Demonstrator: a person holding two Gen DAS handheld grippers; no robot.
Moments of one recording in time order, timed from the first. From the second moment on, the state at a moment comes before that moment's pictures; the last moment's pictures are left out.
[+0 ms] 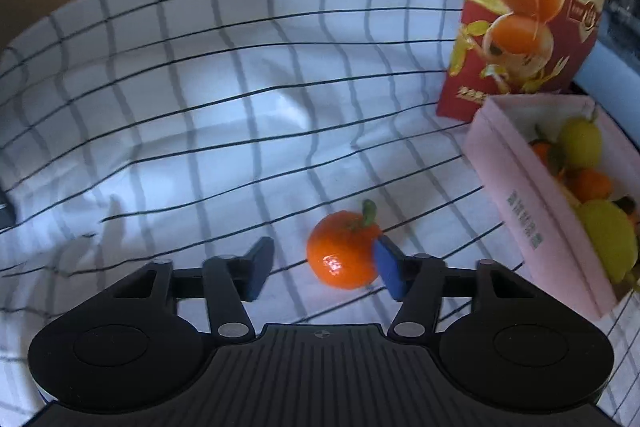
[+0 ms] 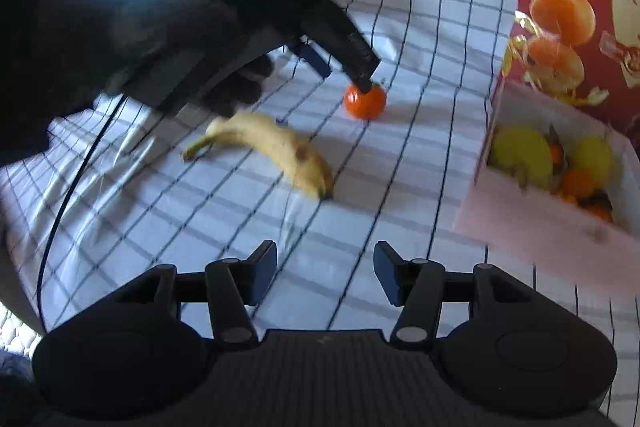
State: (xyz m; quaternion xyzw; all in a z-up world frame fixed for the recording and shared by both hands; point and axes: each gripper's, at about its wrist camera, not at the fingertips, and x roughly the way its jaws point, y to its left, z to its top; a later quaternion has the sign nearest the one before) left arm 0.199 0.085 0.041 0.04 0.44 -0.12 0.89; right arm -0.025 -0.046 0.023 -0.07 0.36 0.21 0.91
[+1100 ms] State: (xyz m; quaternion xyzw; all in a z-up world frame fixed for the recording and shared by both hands) left arm 0.092 0.119 0.063 -0.09 0.41 -0.08 0.90; right arm -0.034 -0.095 -0.002 -0.04 0.41 0.18 0.89
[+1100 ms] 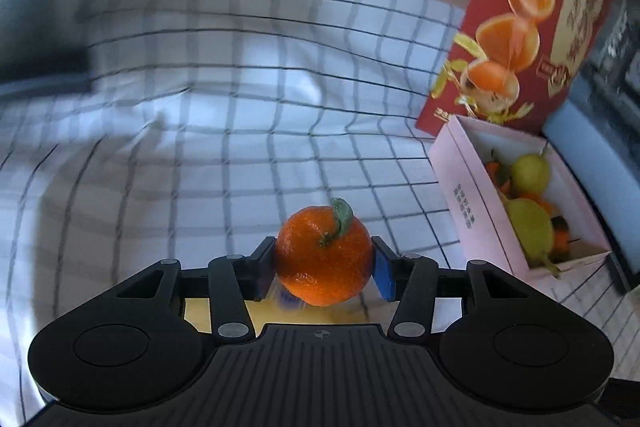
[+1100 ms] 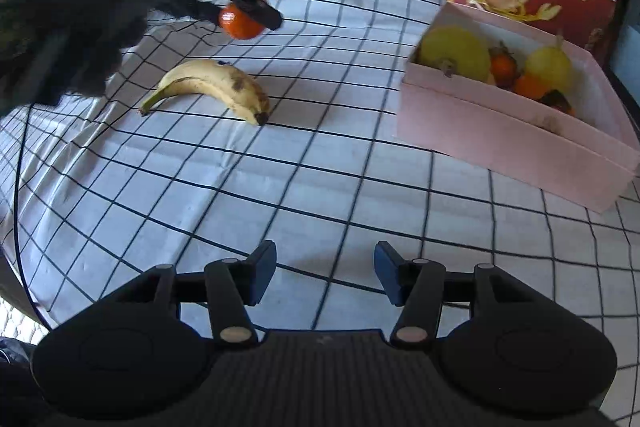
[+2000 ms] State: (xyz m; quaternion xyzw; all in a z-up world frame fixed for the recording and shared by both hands) left arm -0.046 0.202 0.028 -0.22 0.44 0.09 0.86; right arm 0.118 0.066 0.014 -0.16 0.37 0.35 0.84
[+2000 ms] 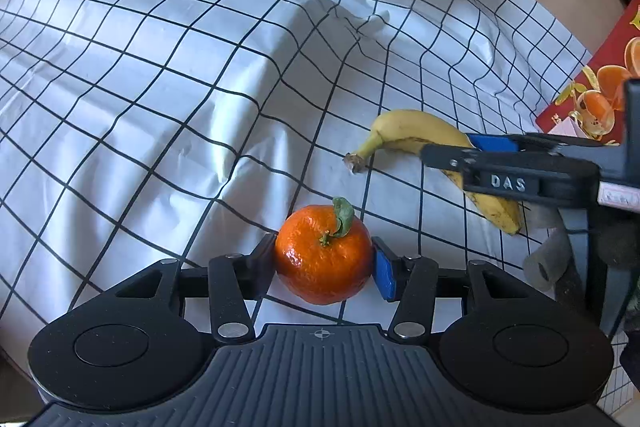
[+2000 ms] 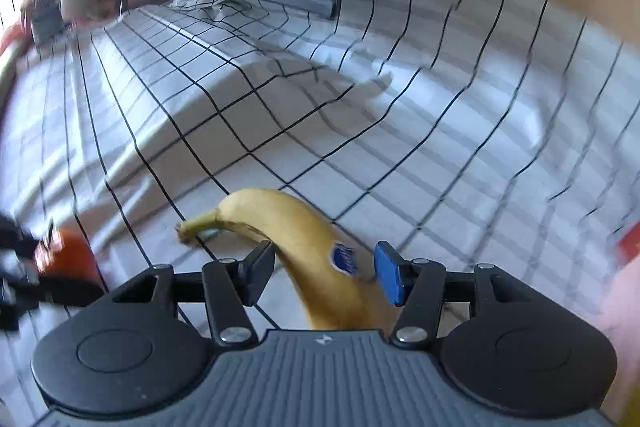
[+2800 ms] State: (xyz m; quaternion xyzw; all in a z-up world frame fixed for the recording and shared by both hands) left arm -0.006 0.165 0.027 -0.18 0.47 0.03 0.87; right arm 0.062 -0.021 0.024 -0.05 0.38 0.28 0.88
